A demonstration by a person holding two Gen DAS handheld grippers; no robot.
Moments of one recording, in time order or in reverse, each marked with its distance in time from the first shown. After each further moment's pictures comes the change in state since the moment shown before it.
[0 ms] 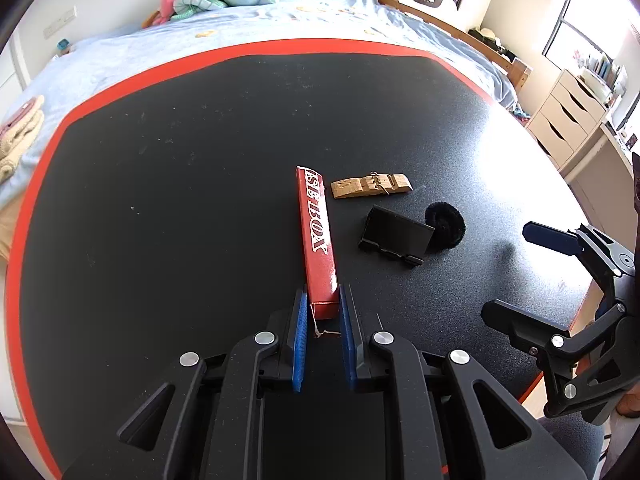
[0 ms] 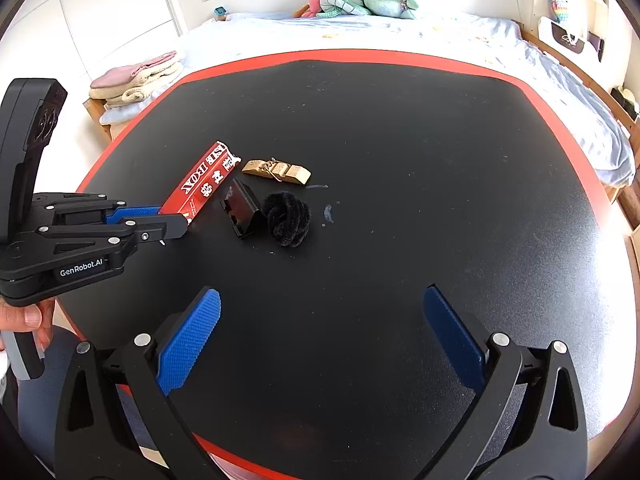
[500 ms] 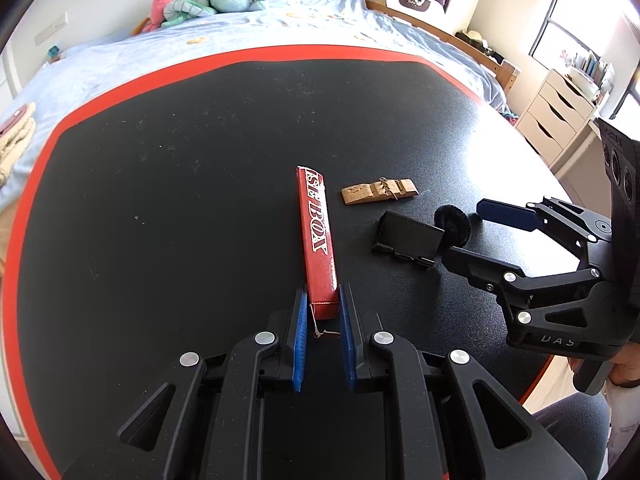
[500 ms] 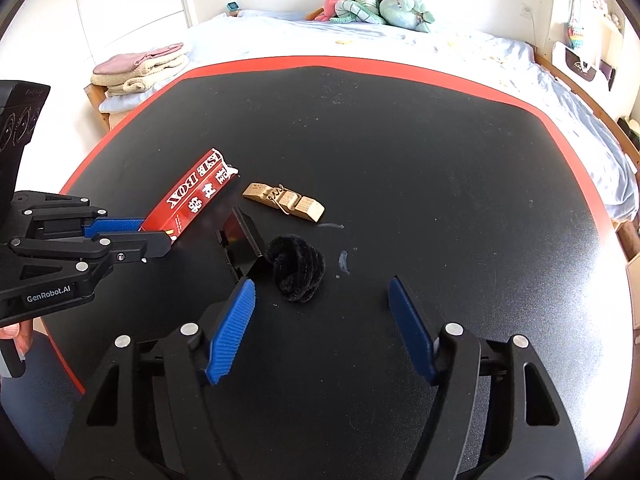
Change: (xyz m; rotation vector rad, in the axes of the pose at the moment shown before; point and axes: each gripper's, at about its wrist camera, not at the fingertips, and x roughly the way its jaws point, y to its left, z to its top) left arm -0.007 0.015 -0.009 0.027 -0.023 -0.038; right arm 0.023 0.013 0.022 -0.080 -0.018 -0.031
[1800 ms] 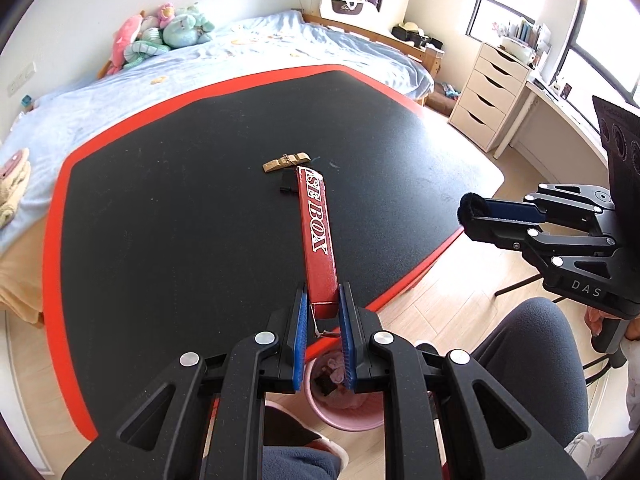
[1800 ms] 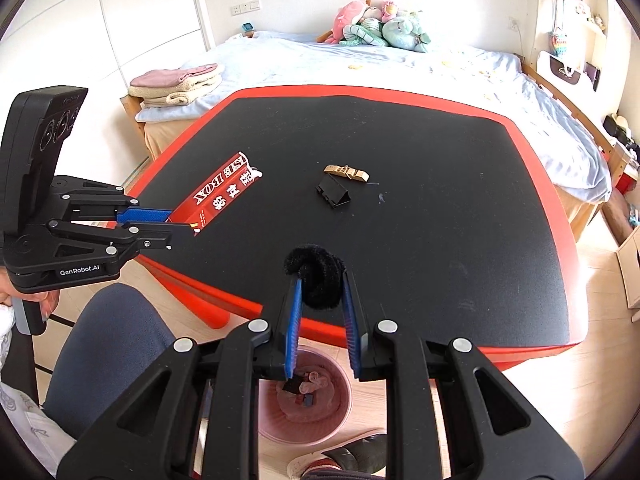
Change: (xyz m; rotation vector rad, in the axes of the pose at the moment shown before) left arm -0.110 -0.056 -0.057 0.176 -0.033 -0.084; right arm -0.165 0.058 -0.076 0.029 -0.051 0.026
